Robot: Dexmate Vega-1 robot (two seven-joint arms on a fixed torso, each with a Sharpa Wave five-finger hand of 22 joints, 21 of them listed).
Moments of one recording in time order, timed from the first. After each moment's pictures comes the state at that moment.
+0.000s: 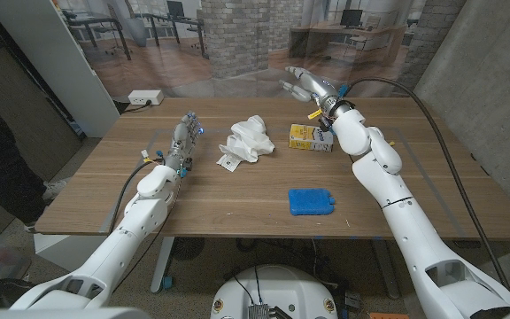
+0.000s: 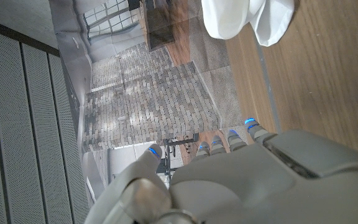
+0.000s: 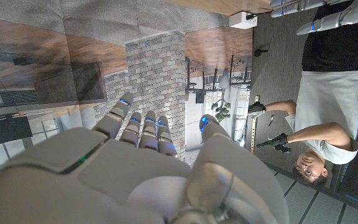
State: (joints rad) left arm 0.89 0.41 0.20 -1.26 -0.57 -0.28 -0.10; left_hand 0.01 0.07 0.48 0.17 0.22 -0.17 0.02 0.18 0.17 -0.17 -0.03 0.20 0.18 -0.17 0.01 0.19 0.17 -0.17 0.04 0.35 0.20; right arm -0.83 -0.21 -0.23 -1.78 -0.83 0.09 0.17; right_hand 0.36 0.17 0.37 -0.05 0.23 0.11 0.11 0.19 0.18 0.11 0.10 0.19 0.18 0.01 0.07 0.18 0.17 0.21 0.03 0.19 0.17
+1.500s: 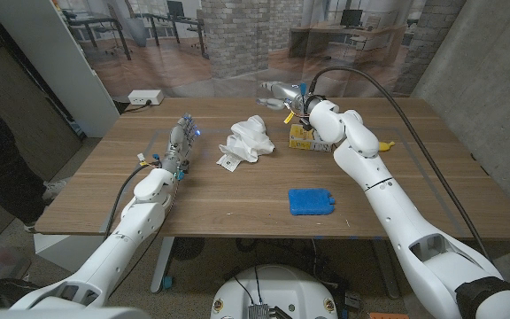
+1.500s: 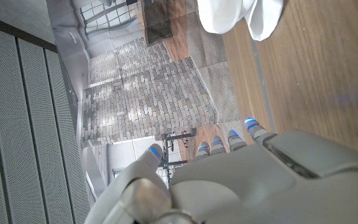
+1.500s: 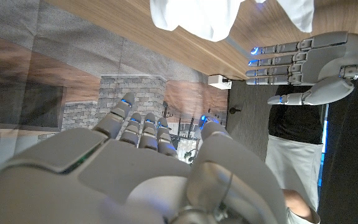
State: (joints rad) left arm 0.92 0.42 0.18 -1.28 -0.58 -0.28 -0.09; left_hand 0.02 0.07 0.47 0.17 0.22 -0.17 0.02 0.18 0.17 -0.17 -0.03 0.20 0.18 -0.17 0.01 0.19 0.17 -0.17 0.04 0.34 0.20; right arm -0.70 -0.19 -0.37 -1.70 -1.02 0.06 0.42; right_hand 0.38 0.17 0.37 -0.06 0.20 0.08 0.09 0.19 0.18 0.07 0.08 0.18 0.18 0.00 0.06 0.18 0.17 0.21 0.02 0.19 0.17
